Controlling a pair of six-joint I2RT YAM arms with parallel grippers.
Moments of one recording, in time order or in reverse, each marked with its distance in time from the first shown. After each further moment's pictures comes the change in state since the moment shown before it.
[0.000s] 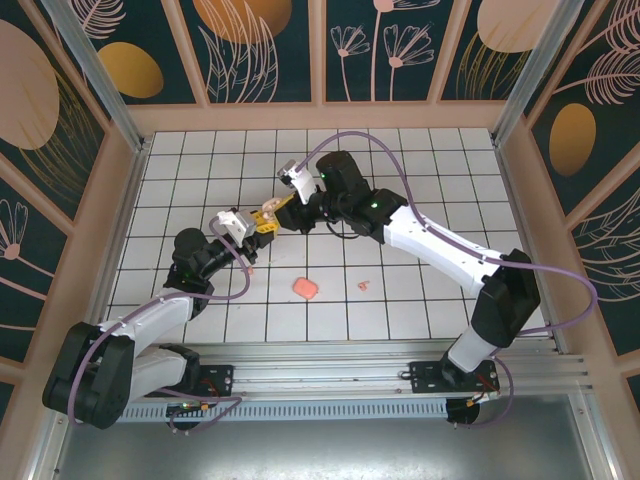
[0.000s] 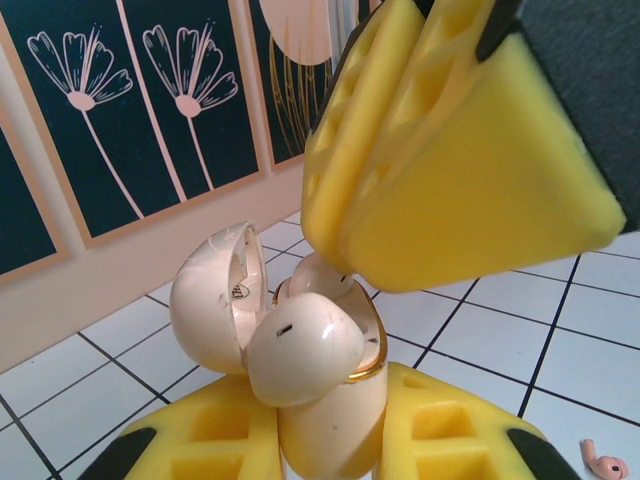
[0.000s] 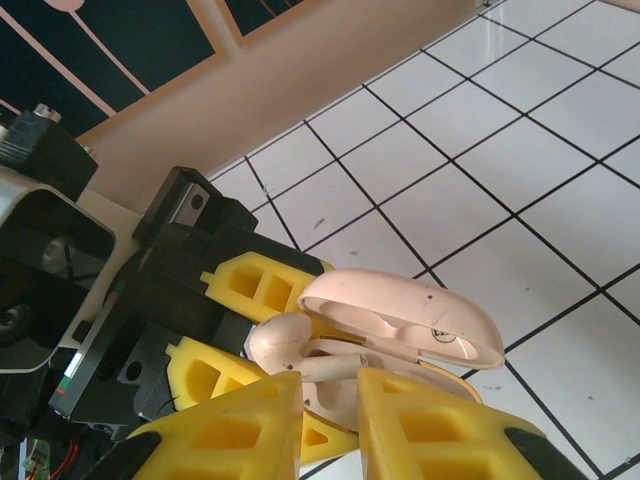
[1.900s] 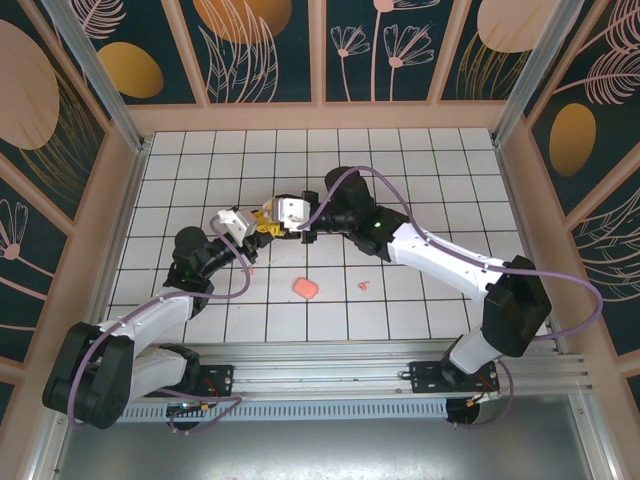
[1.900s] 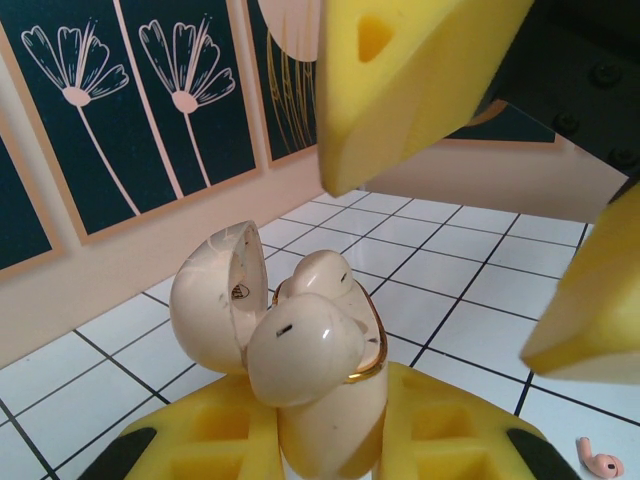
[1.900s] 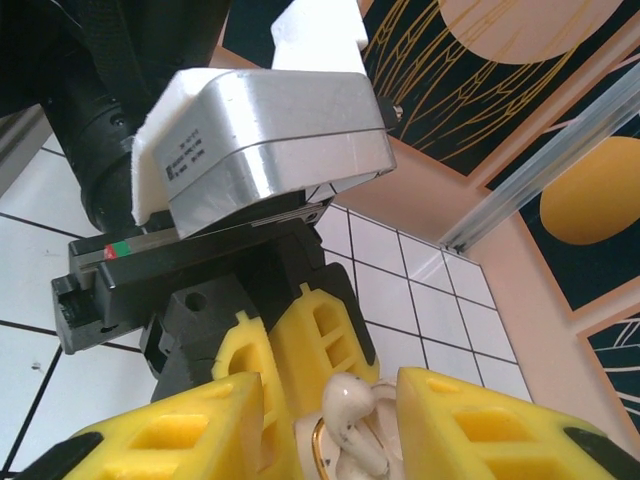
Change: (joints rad) left arm 0.000 0.000 0.011 -0.022 0.005 0.000; right arm 0.030 -0.061 -0.189 0.328 -0.076 -0.837
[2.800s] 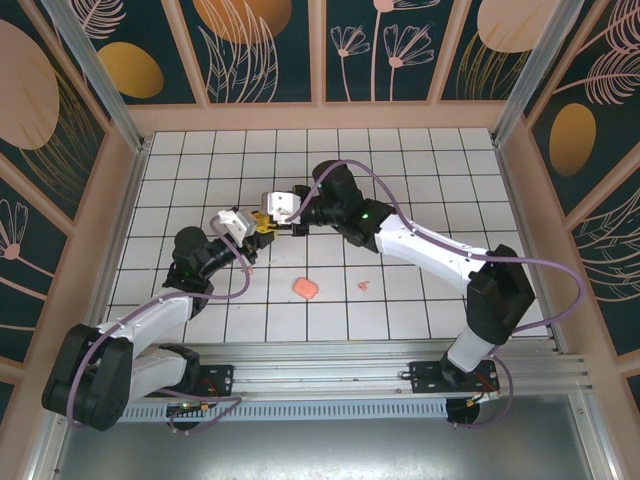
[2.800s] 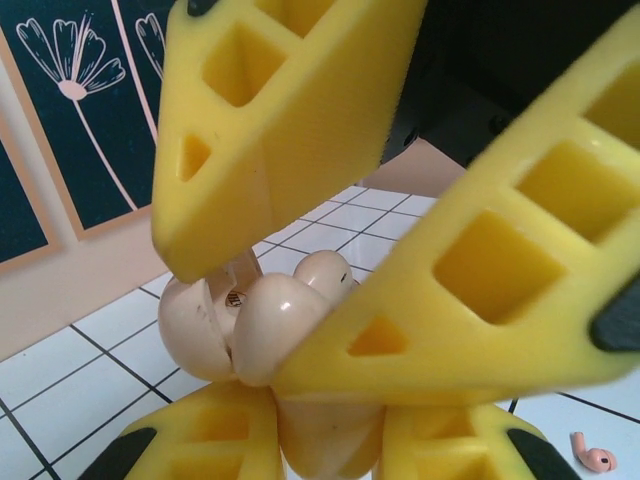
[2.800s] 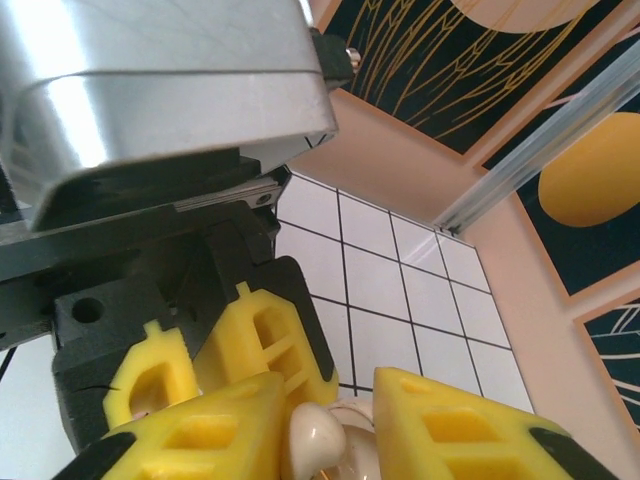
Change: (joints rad) left arm 0.000 -0.010 0.000 -0.024 0.003 0.000; right arm 0.000 0.098 0.097 -0.041 0.044 -0.023
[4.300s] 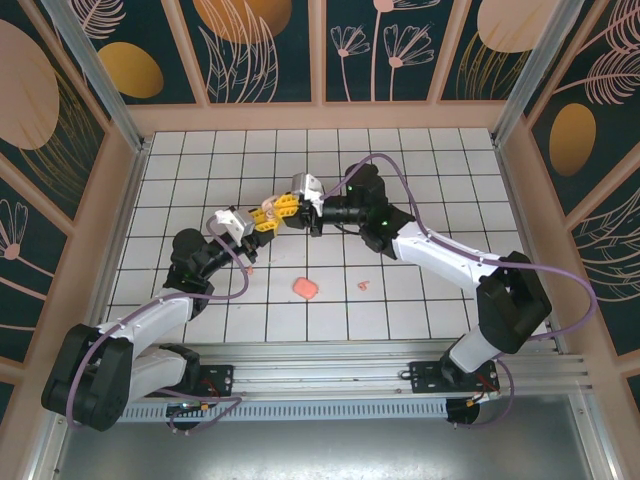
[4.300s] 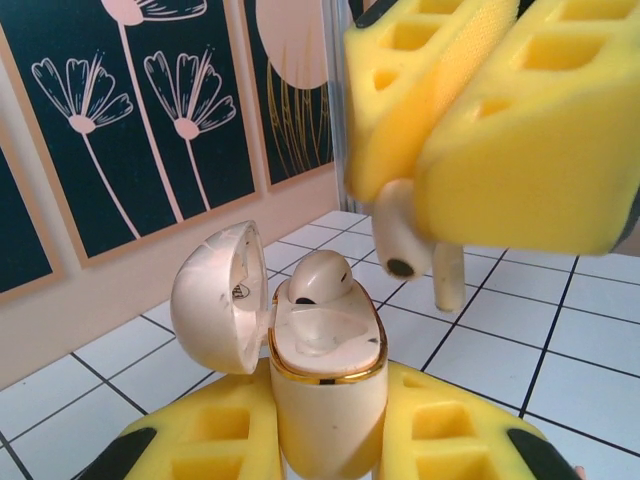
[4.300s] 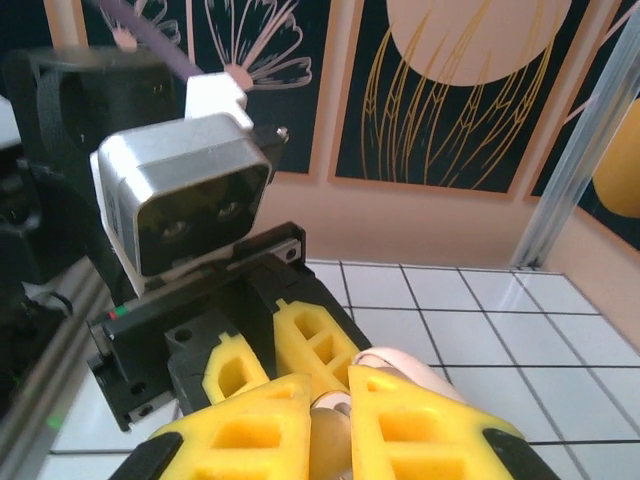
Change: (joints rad) left arm -0.006 0.000 -0.007 0.082 -0.004 -0.041; right arm -0.108 -0.090 -0.210 0.365 -0.281 0.543
